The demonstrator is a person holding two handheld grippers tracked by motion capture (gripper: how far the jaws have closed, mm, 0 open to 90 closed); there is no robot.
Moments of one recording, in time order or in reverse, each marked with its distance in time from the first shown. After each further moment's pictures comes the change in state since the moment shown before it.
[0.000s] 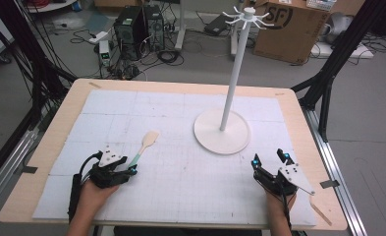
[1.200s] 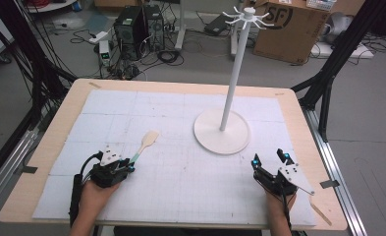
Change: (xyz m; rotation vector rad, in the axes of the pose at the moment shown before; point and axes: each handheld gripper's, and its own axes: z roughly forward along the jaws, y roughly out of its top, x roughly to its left) left arm -0.002 0.000 0.001 0.008 0.030 -0.034; right arm 0.000 0.000 0.000 0.000 -0.002 -0.007
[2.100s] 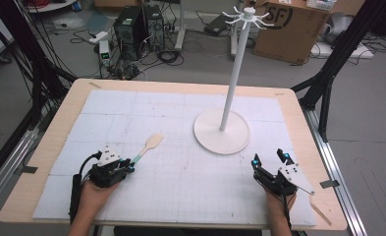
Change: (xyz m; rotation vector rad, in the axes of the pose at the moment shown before) left arm 0.003 -0.001 -0.002 -0.017 -0.051 0.013; right arm 0.000 0.000 0.000 0.001 0.000 0.006
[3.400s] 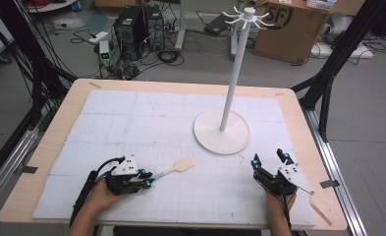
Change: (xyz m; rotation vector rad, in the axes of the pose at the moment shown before) left arm -0.036 0.012 0.015 0.031 -0.412 0.312; right arm 0.000 0.000 0.000 0.006 -0.002 0.000
